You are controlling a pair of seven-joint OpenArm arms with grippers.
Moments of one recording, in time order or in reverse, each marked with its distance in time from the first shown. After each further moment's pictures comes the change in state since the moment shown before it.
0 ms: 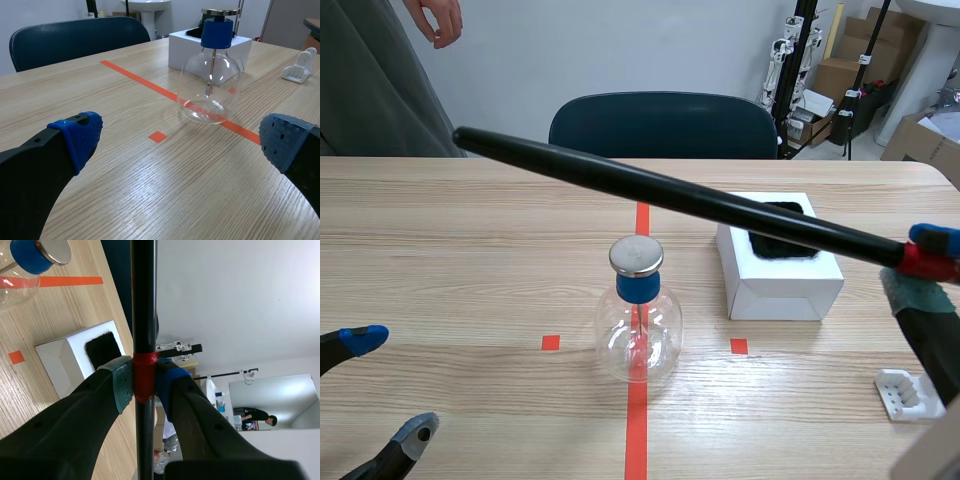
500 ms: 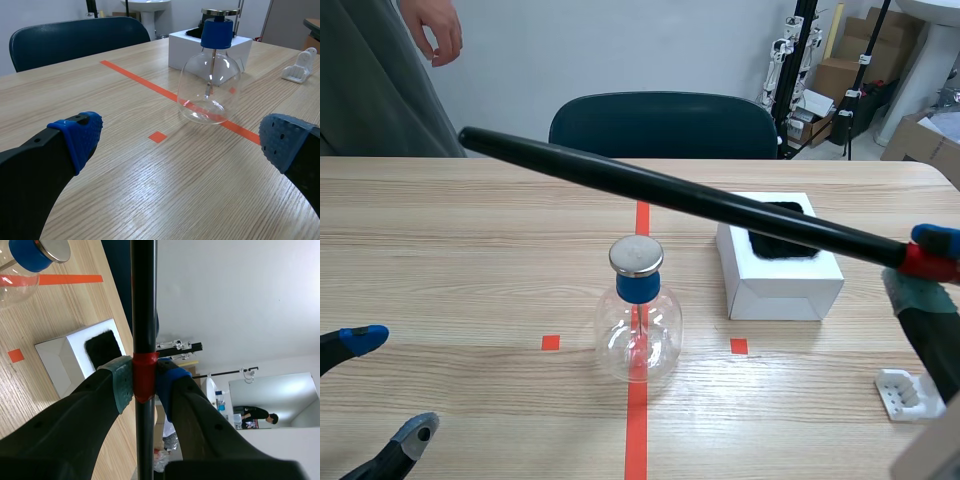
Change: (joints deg) left arm 0.0 0.0 0.0 0.0 0.0 0.0 0.0; right arm 0.0 0.0 0.0 0.0 0.0 0.0 -0.4
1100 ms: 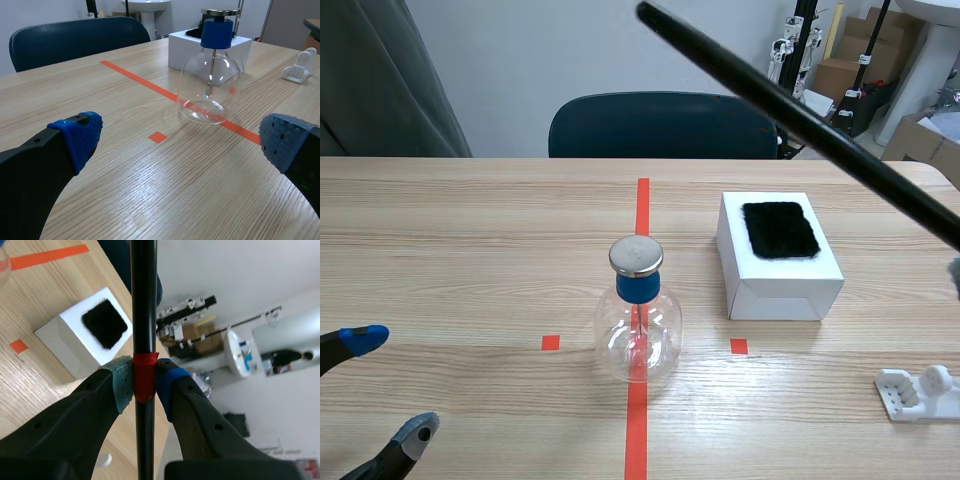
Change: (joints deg) left arm 0.0 0.0 0.0 0.0 0.0 0.0 0.0; right arm 0.1 0.0 2.8 -0.5 18.1 0.2 -5.0
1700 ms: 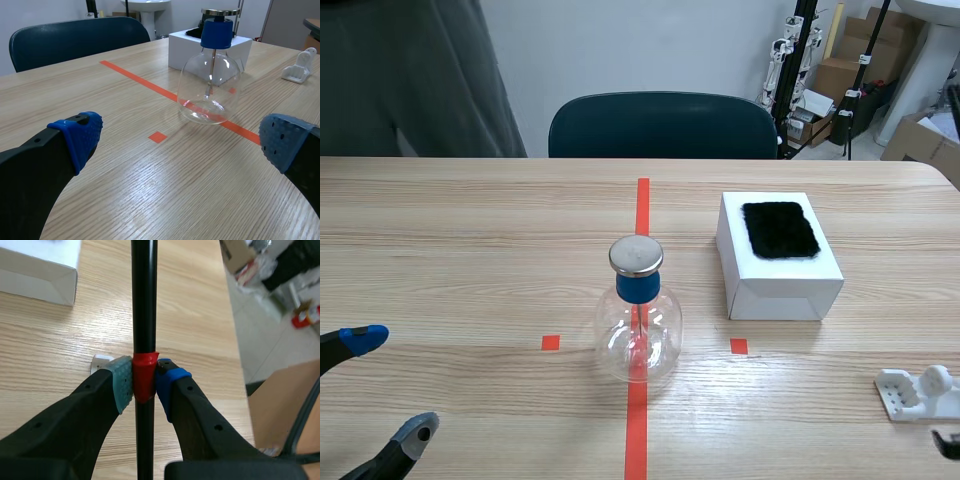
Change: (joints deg) left arm 0.0 0.0 0.0 0.0 0.0 0.0 0.0; right arm 21.9 1.3 1.8 -15.6 40.9 -0.2 -22.5
